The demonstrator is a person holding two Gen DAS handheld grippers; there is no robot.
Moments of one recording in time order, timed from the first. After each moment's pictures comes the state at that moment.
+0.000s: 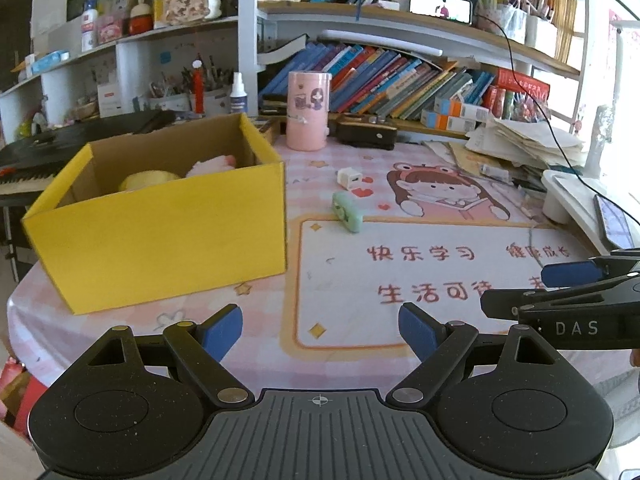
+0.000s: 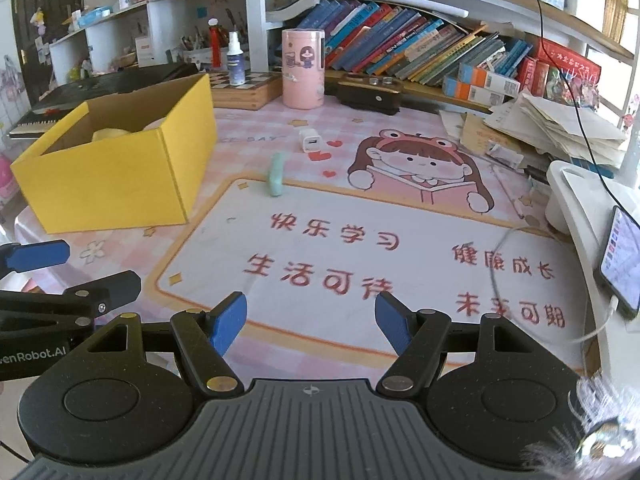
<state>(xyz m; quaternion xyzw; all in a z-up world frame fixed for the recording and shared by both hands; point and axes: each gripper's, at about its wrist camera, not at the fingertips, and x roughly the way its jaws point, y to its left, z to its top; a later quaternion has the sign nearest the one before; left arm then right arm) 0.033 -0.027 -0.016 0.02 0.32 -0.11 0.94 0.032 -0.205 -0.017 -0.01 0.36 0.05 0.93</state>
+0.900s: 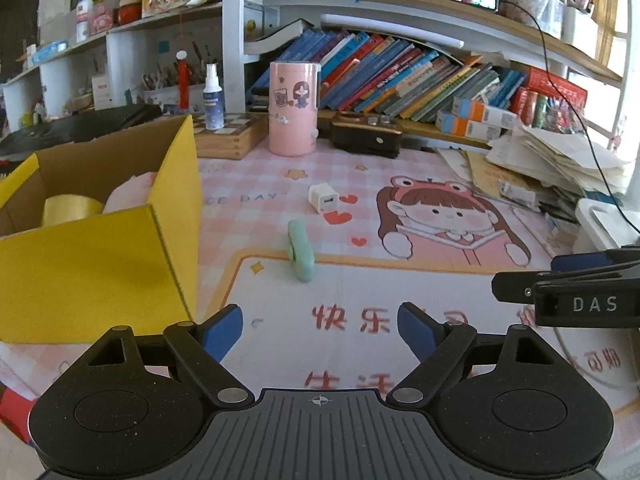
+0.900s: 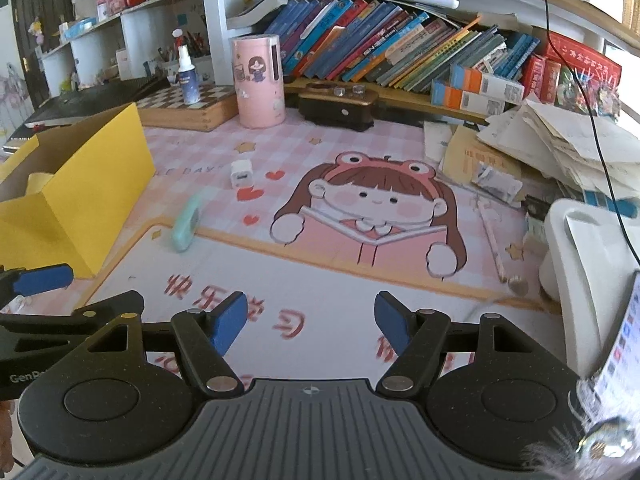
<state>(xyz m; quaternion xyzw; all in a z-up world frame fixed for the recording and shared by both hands) 0.118 -0.121 -0.028 0.00 0.33 -0.05 0.94 0.134 -0.306 -0.018 -0.01 0.36 0.08 0.93</state>
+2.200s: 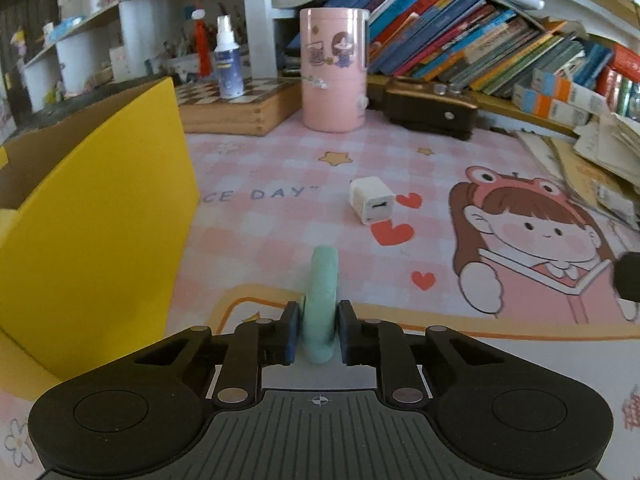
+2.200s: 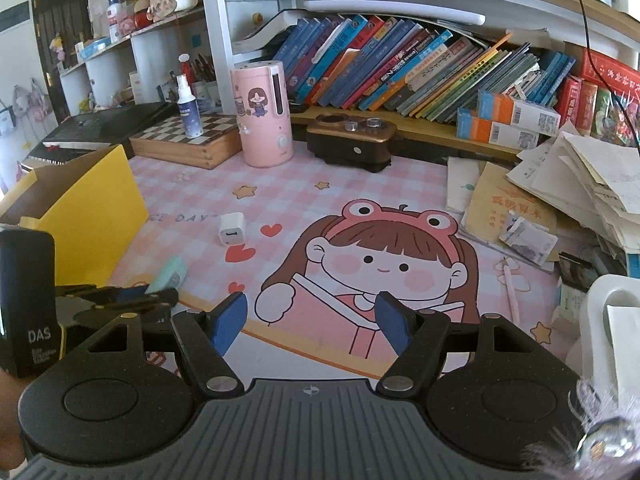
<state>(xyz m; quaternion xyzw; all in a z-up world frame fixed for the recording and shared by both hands) 0.227 -0.136 -0.071 0.01 0.36 0.03 0.93 0.206 -0.328 -0.014 0.01 0.34 0.13 0.93</state>
